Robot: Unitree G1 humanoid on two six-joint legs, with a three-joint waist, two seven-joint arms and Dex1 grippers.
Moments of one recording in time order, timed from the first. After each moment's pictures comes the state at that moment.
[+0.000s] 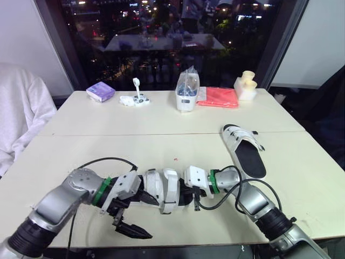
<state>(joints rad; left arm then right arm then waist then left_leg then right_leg) -0.28 0.82 -0.22 -0.33 -0.46 0.52 -1.37 -0.48 -0.49 0.45 0.08 0.02 0.09 1.06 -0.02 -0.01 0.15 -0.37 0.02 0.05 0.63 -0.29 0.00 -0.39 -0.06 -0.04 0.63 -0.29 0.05</state>
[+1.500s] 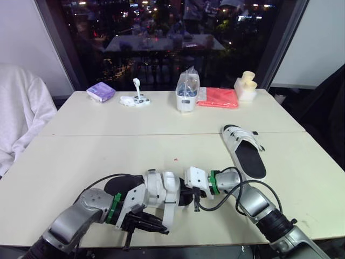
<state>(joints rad) -0.19 0.75 -0.29 -0.35 -0.44 0.48 -1.28 -0.46 -0.49 0.45 0.07 0.01 0.09 1.05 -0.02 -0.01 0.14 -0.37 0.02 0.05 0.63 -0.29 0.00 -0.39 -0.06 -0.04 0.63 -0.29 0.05</state>
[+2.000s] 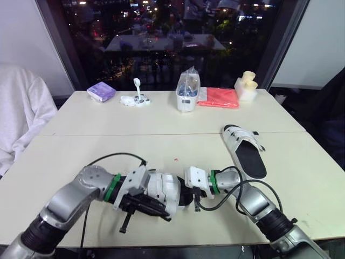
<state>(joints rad) -0.42 0.77 -0.24 -0.35 -0.54 0.55 -1.35 -0.47 -0.50 0.45 0.07 0.01 0.10 1.05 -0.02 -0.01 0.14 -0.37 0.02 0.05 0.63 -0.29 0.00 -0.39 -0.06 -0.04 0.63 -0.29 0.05</state>
